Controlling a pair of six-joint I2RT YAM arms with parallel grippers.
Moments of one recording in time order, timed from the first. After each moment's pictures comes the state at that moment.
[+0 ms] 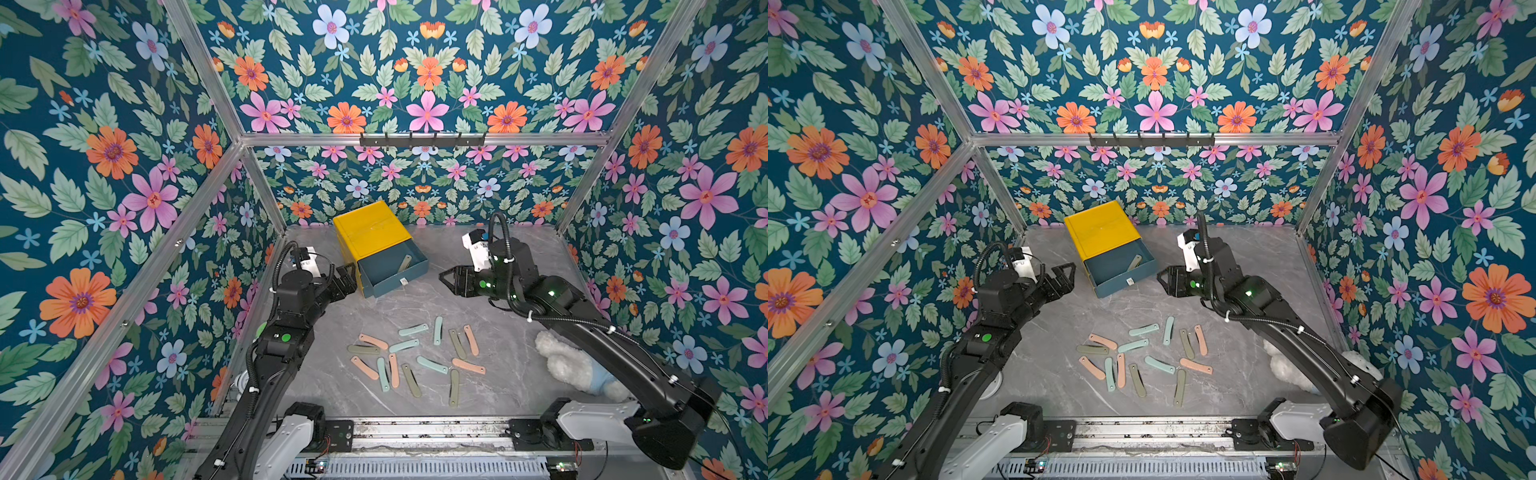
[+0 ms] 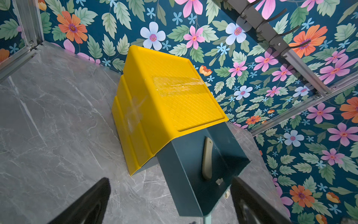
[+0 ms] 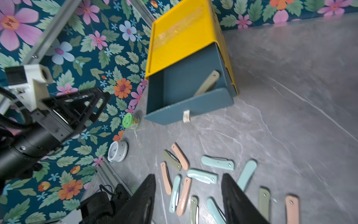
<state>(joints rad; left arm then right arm) -0.23 0.86 0.82 -0.26 0.06 -0.54 0.65 1.21 1.24 -0.58 -0.17 0.54</state>
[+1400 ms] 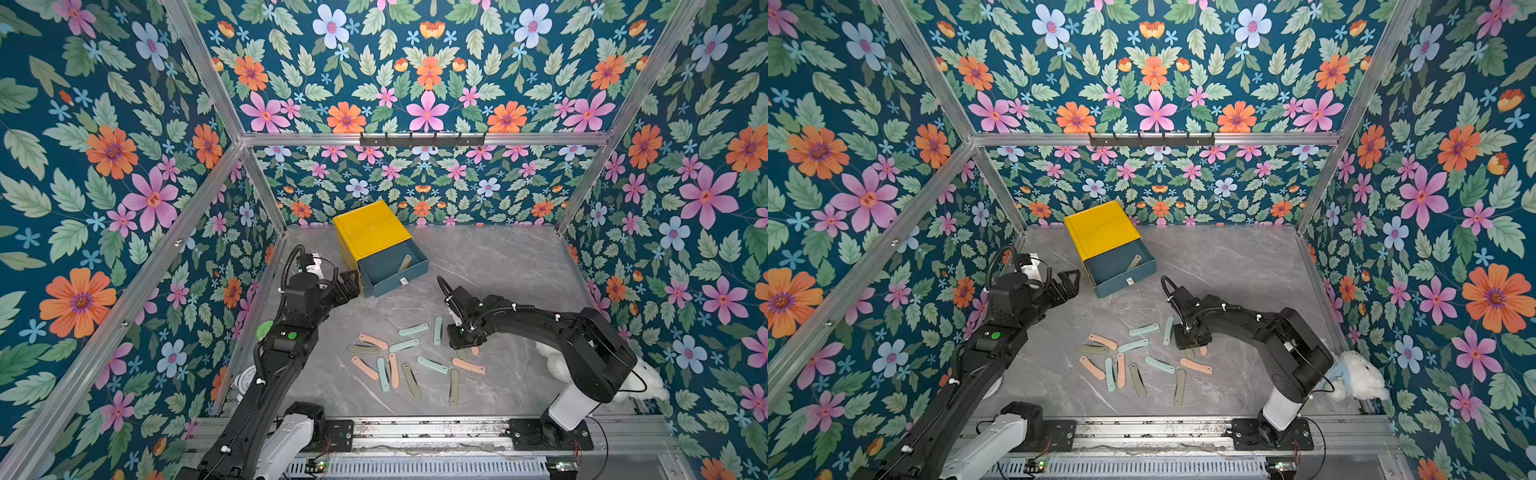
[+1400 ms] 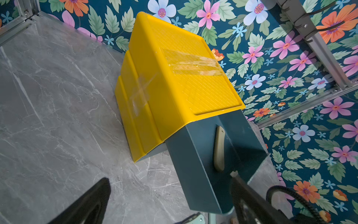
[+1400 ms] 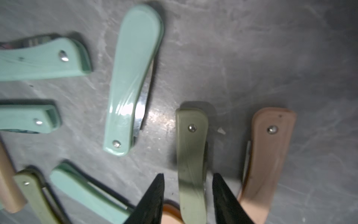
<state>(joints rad) -0.23 0.89 0.75 -0.24 0.07 -0.57 0.69 1.70 0.99 -0.67 -0.06 0.47</state>
